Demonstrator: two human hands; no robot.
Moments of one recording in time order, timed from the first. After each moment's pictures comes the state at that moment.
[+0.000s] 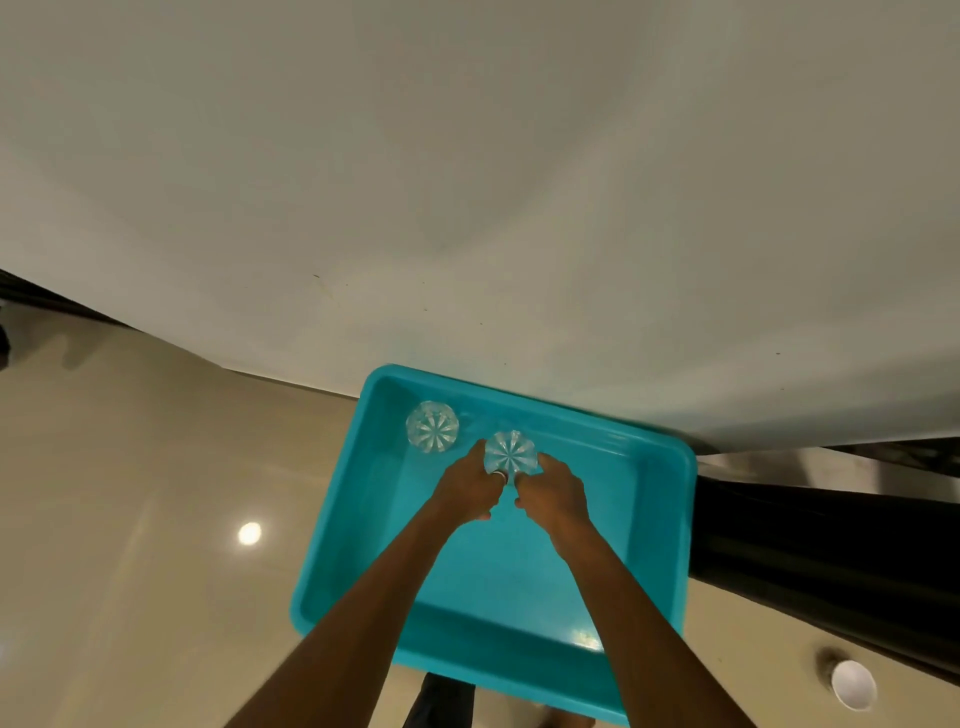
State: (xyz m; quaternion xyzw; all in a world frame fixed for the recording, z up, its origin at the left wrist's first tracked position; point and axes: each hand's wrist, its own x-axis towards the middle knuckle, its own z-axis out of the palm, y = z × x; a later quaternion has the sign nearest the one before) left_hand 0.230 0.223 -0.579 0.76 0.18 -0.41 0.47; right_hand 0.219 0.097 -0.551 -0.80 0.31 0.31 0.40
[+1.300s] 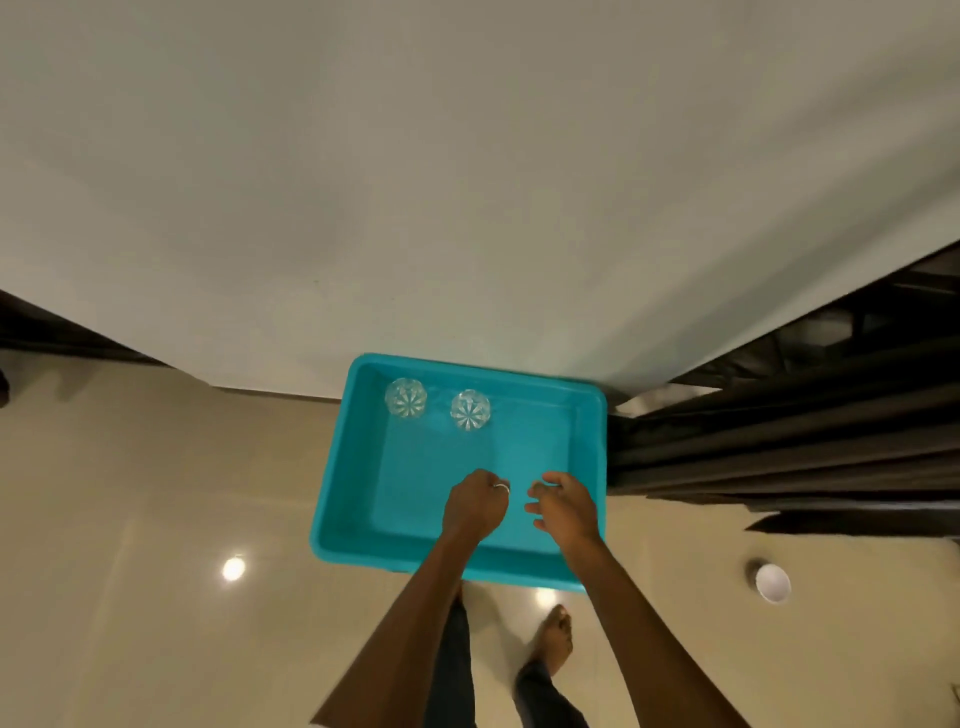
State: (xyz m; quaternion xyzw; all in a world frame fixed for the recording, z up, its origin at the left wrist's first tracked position) left_hand 0.121 0.174 -0.474 0.83 0.15 -0.38 0.37; right_hand 0.095 0.050 -0.437 -0.69 0.46 0.22 0.52
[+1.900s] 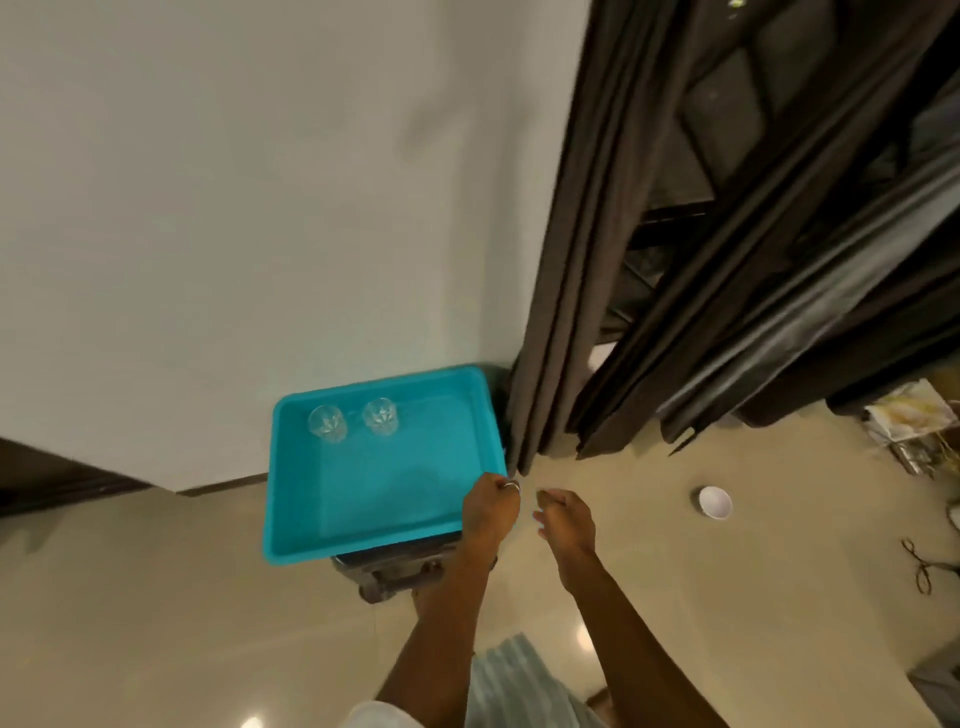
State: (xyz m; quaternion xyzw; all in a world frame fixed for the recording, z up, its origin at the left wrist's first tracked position) left_hand -0.041 0.049 -0.371 0.85 0.08 -0.34 0.39; right_hand -0.111 -0.032 -0.357 -0.61 0.52 0.06 0.60
